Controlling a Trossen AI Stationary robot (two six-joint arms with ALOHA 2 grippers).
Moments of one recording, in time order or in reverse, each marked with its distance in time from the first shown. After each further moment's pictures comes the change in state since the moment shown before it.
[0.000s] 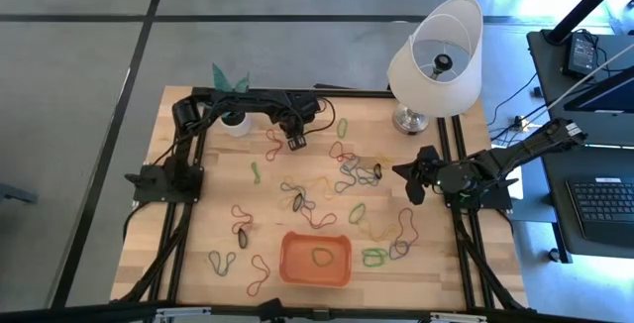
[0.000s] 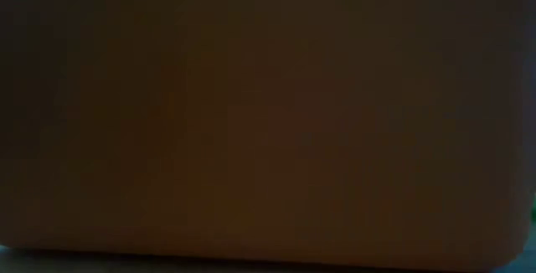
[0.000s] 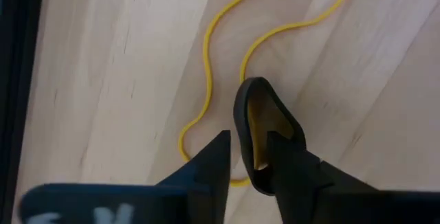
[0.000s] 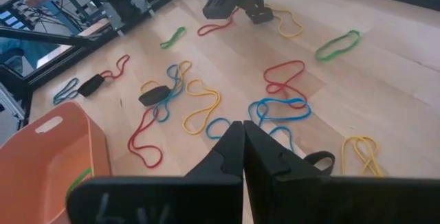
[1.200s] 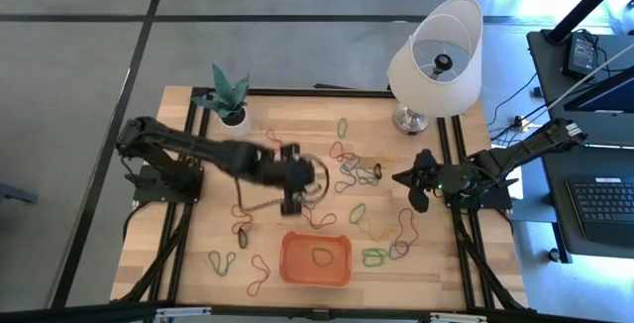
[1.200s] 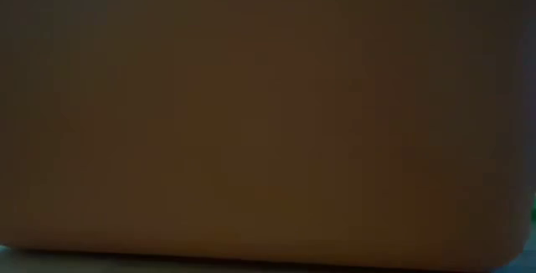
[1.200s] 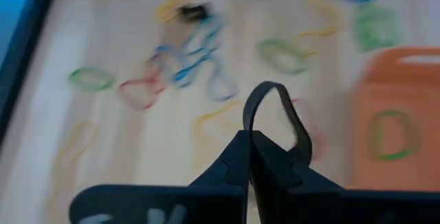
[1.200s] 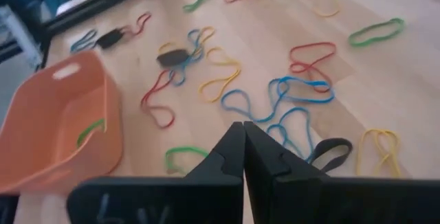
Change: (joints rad) left arm -0.700 -0.423 0.061 -0.039 -0.079 -0.293; right arm 0.000 0.000 0.000 -0.022 -0.154 -0.133
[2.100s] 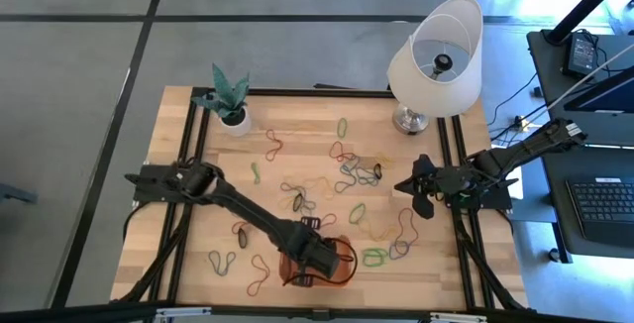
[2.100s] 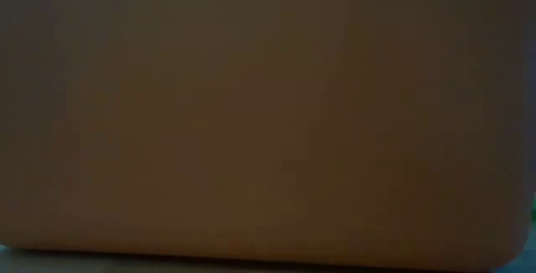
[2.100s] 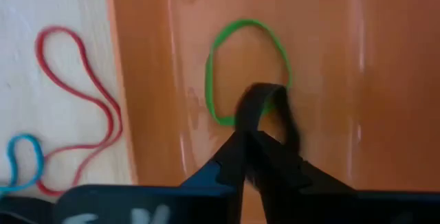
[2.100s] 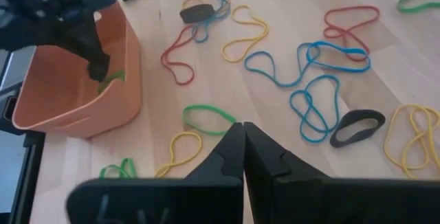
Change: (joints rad) left arm -0.253 0.626 0.392 -0.194 0.173 -0.202; right arm 0.001 0.000 0.000 -0.058 -0.147 -0.028
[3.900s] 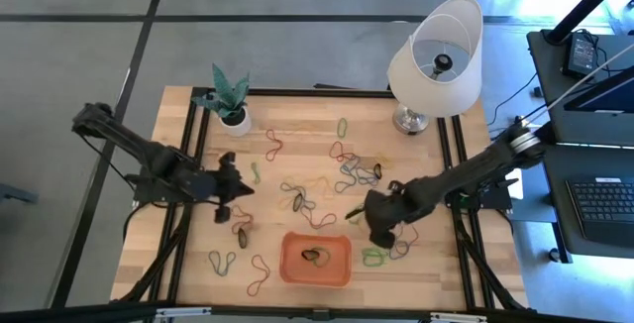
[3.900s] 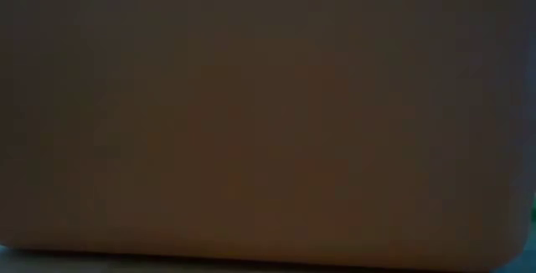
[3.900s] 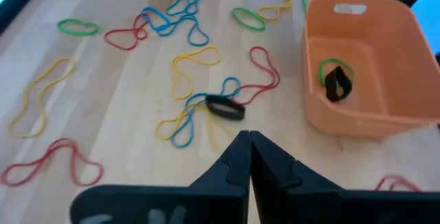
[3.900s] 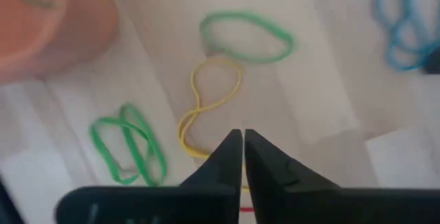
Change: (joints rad) left arm -0.024 -1.425 -1.159 0.361 -0.320 -0.011; right arm 0.042 0.925 0.607 -0.376 -0.250 0.175
